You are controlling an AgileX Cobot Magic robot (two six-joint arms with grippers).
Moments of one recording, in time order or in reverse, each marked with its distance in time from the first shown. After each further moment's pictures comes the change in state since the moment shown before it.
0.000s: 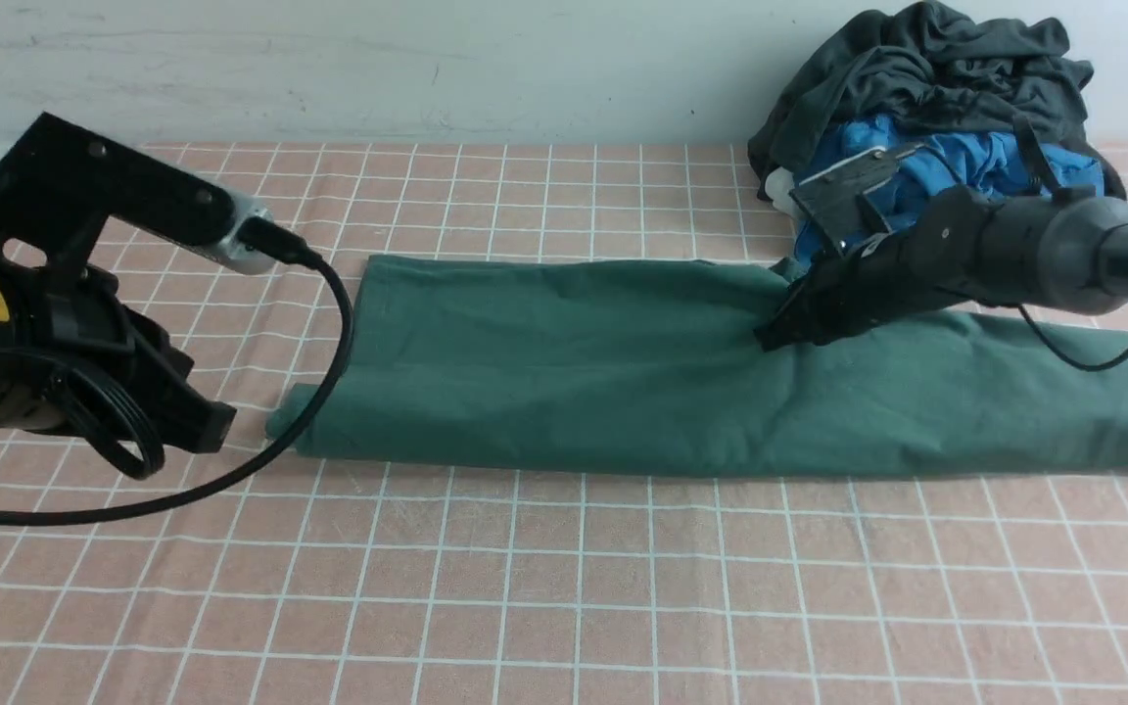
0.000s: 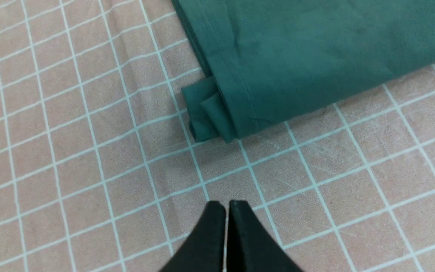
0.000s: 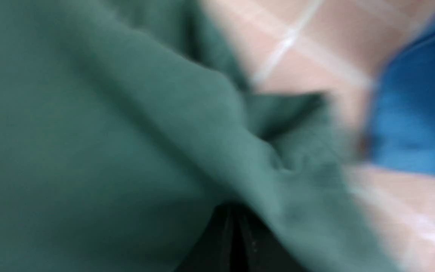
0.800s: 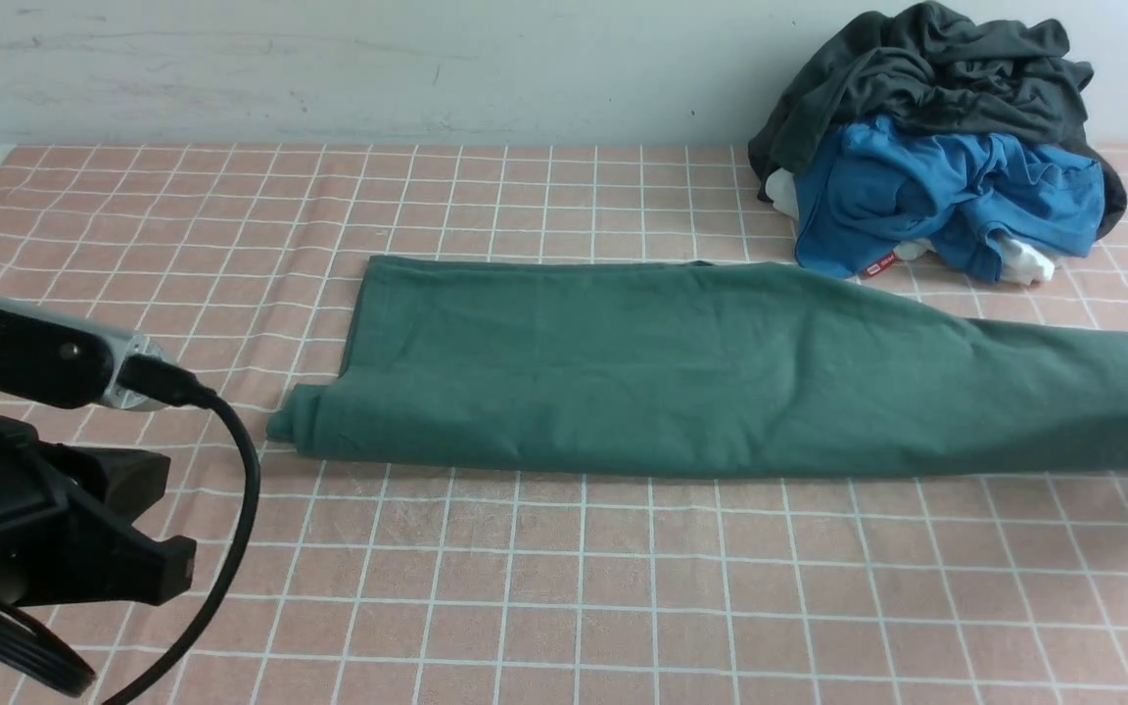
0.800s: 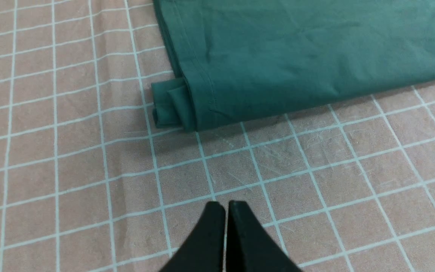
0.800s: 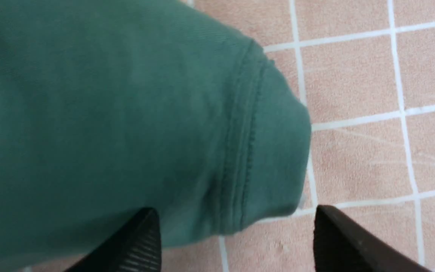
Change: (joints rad) right arm -0.480 -0.303 0.243 -0.361 0.518 0.529; left arm 0.000 -0.292 0.339 -0.164 -0.214 -0.037
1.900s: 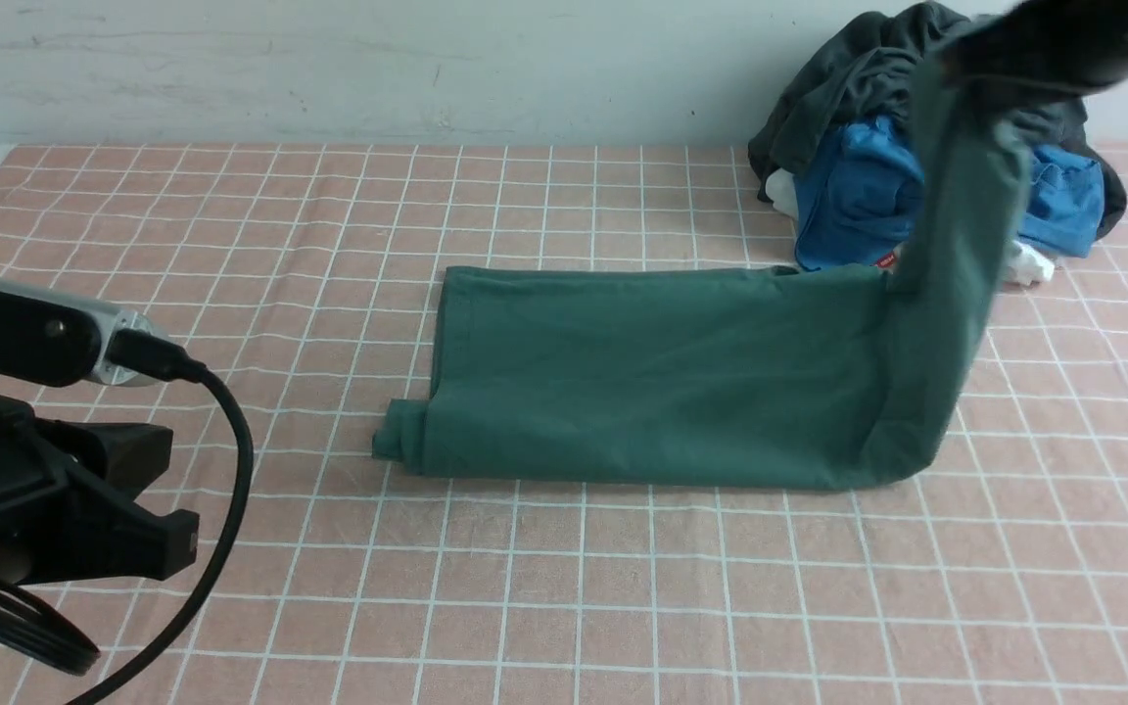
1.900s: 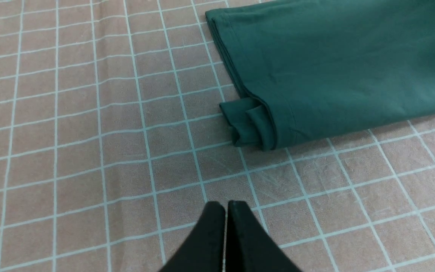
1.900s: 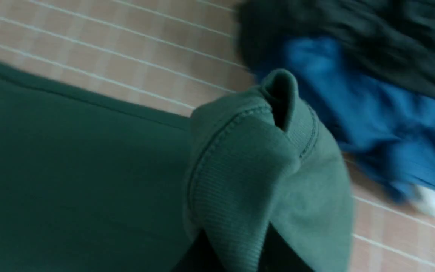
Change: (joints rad) right arm 0.577 -0.167 -0.373 0.031 0.042 -0.008; left arm 0.000 0.000 0.000 -0.024 -0.057 0.003
